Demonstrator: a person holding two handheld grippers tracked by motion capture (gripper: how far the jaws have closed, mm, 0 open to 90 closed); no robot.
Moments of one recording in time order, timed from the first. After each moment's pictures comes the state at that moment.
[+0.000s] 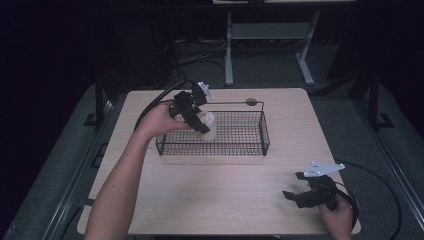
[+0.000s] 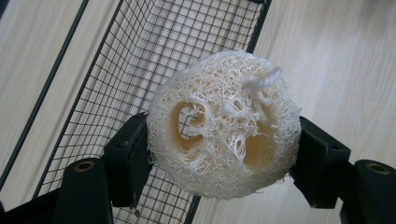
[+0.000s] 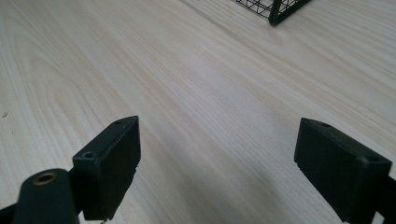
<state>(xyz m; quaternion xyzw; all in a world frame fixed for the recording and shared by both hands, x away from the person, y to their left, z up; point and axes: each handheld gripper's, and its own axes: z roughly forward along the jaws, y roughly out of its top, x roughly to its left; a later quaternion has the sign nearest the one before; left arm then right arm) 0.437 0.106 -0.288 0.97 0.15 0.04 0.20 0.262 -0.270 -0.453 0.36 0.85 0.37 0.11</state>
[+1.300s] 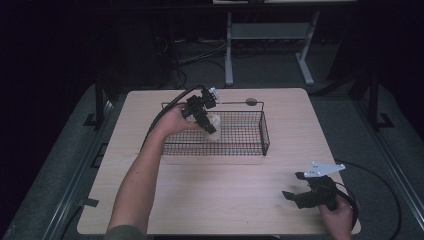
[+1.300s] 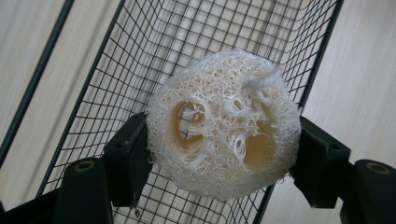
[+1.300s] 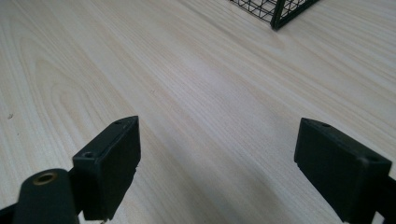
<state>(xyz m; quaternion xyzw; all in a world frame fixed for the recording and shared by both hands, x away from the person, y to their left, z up) 0.474 0.083 -0.337 0.97 0.17 0.04 0.17 0.260 -0.269 -0.451 0.36 0.85 0.38 0.11</state>
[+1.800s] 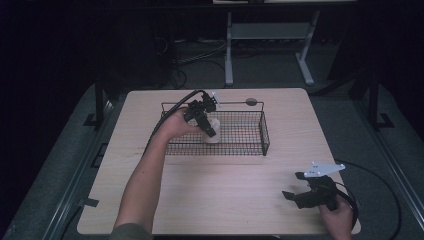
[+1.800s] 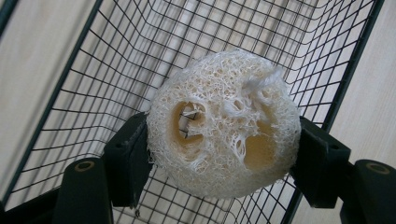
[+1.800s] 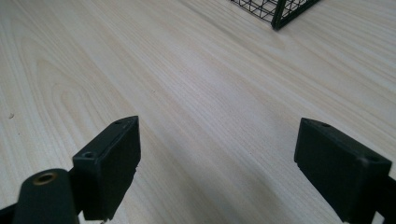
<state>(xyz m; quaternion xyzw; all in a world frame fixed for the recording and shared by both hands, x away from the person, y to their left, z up) 0.485 0.084 -0.365 0.97 0.19 0.02 0.16 0.260 -0.269 -0.451 0.36 0.85 0.38 0.11</state>
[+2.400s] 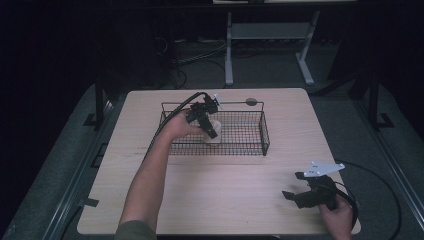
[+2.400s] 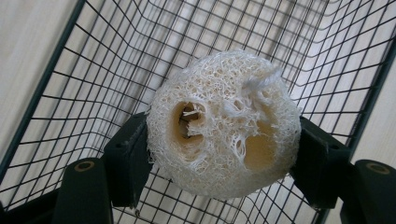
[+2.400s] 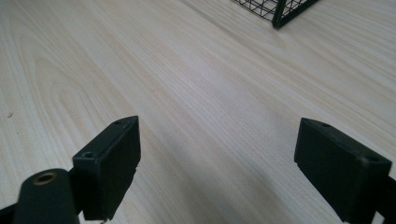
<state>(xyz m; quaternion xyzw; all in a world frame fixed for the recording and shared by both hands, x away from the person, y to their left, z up) 0.491 0.077 -0.380 0.97 0.19 0.01 0.15 0.261 -0.269 -0.452 0.36 0.85 0.37 0.11</state>
